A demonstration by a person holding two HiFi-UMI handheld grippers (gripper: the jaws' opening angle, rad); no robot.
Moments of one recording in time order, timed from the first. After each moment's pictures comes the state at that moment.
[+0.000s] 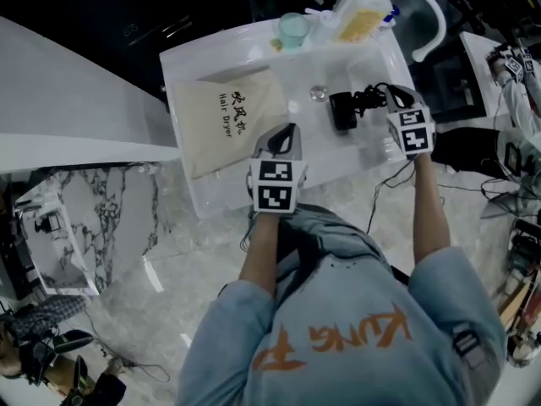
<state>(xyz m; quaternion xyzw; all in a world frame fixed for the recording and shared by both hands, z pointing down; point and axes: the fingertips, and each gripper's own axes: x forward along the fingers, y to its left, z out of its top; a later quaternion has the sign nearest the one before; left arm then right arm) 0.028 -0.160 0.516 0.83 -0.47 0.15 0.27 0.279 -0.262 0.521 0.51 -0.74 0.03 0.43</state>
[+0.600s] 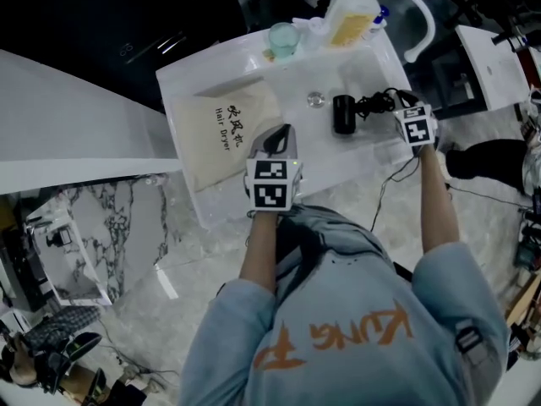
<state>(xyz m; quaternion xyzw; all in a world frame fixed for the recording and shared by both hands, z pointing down) 0.030 -0.181 0.514 0.83 -0.47 0.16 0.26 0.354 -0.273 0.560 0.54 -0.70 0.07 0.46</state>
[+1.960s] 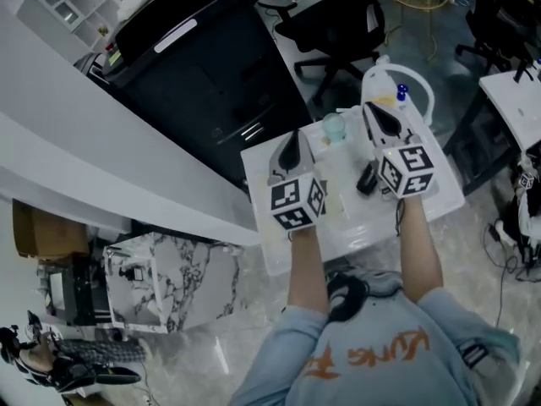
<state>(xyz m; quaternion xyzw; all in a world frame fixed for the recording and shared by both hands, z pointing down) -0.041 -0.245 0.275 0.79 -0.60 -0.05 0.07 0.118 -0.275 0.258 0.51 -0.86 0.00 -0.06</state>
